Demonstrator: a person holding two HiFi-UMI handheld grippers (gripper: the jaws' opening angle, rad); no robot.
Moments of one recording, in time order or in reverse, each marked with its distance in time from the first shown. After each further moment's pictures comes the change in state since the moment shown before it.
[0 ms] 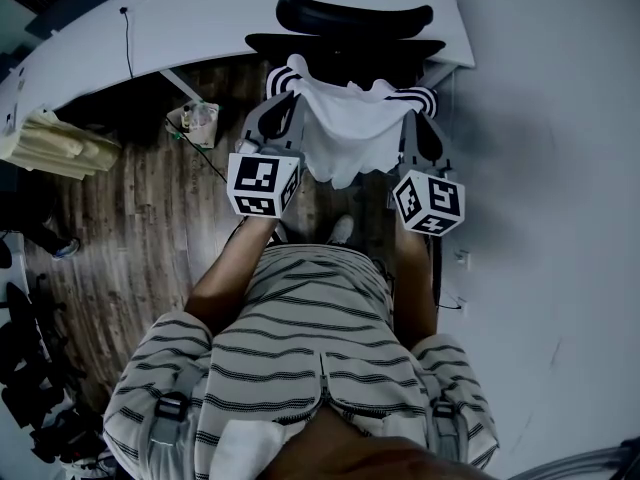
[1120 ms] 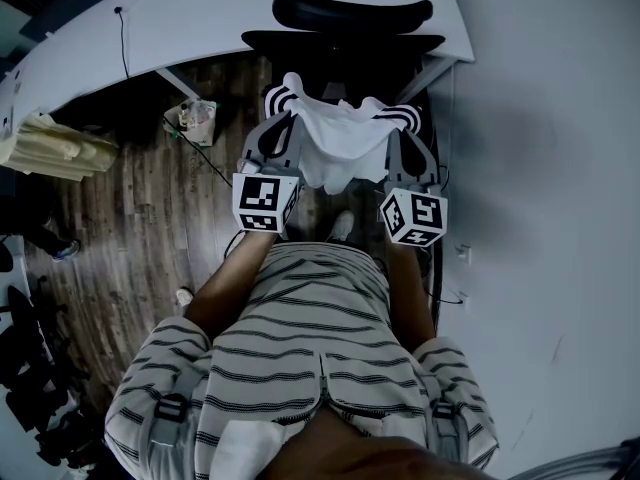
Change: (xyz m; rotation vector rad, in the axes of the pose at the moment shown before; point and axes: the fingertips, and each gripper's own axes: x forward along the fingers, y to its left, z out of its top) left arm -0.017 -0.005 -0.042 0.018 0.043 0.005; right arm -0.017 0.017 -0.051 0.001 0.050 0.017
